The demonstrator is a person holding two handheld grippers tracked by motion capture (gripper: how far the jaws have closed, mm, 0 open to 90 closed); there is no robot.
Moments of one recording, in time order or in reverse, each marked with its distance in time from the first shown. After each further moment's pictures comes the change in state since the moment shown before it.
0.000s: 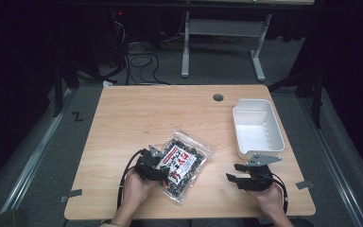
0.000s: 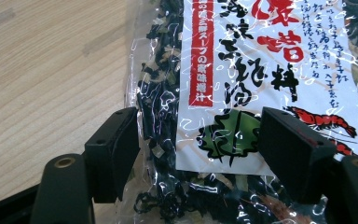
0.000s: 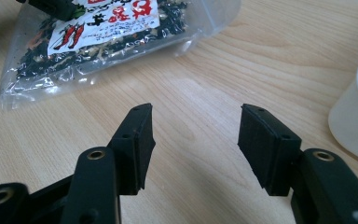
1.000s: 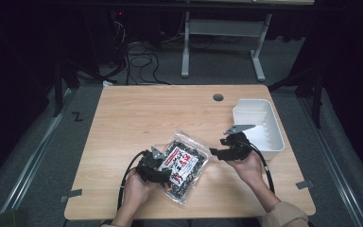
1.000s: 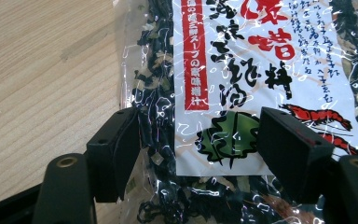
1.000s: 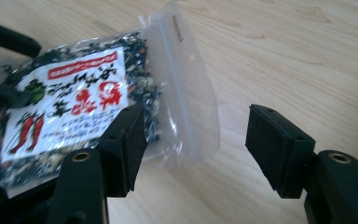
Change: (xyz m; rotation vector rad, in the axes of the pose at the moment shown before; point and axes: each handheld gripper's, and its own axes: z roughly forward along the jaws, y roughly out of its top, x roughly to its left) left arm -0.005 0.000 0.000 -0.004 -0.035 0.036; right arm -0.013 0.094 0.050 0.082 -0.065 0.033
